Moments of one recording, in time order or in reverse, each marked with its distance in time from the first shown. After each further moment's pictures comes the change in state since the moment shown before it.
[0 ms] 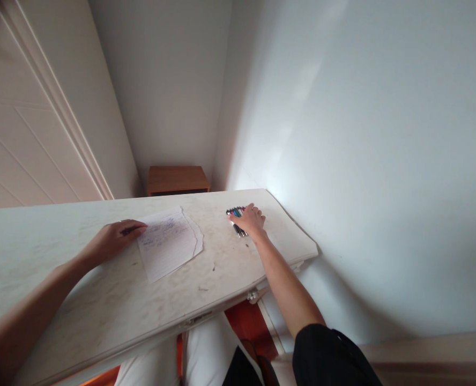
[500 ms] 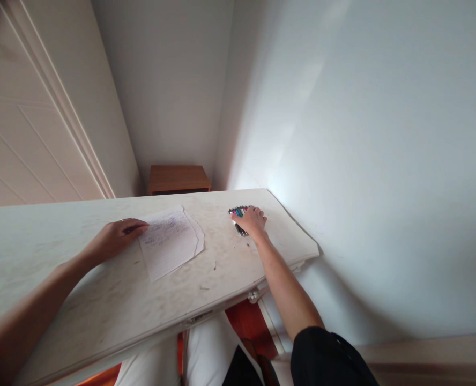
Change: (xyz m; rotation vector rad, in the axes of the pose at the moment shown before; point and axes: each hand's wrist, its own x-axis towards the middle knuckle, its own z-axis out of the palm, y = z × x) left_hand 0.001 -0.003 0.001 0.021 0.005 0.012; right_hand 0.004 0.004 0.009 -0.029 0.026 0.015
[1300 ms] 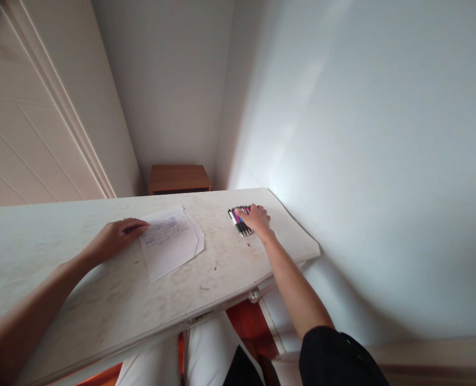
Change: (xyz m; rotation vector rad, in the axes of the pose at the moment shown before) left_hand 0.000 0.001 0.000 -0.022 0.002 -0.018; right_hand 0.003 0.012 -0.016 0.070 -0.029 -0.048
